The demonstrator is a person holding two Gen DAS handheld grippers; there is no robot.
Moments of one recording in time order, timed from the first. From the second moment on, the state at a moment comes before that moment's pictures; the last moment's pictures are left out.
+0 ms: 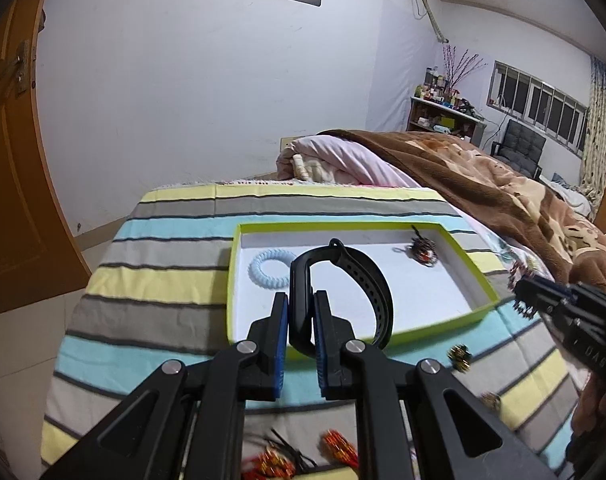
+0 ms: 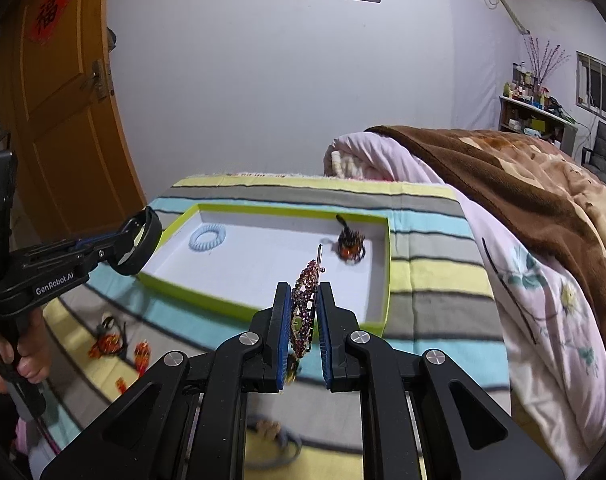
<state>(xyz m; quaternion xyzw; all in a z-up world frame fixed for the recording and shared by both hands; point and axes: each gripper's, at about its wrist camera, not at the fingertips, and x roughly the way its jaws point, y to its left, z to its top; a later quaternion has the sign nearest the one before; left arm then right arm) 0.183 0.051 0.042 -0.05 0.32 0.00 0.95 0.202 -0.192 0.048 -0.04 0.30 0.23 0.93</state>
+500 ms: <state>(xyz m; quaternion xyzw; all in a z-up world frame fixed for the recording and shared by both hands) 0.231 0.066 0.011 -0.05 0.36 0.02 0.93 0.276 -0.181 0.020 -0.05 0.33 0.21 0.92</state>
